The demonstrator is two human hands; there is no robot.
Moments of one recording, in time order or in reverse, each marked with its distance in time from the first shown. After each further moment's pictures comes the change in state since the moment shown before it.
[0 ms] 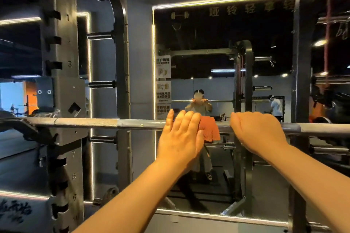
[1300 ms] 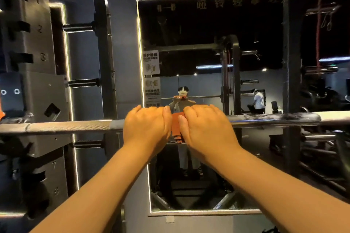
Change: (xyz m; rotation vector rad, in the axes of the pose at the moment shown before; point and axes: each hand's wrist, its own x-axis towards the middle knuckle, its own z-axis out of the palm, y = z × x) left_hand 0.016 -0.098 -0.006 0.225 0.088 0.054; right_hand 0.040 -0.130 -0.021 0.353 0.404 0.039
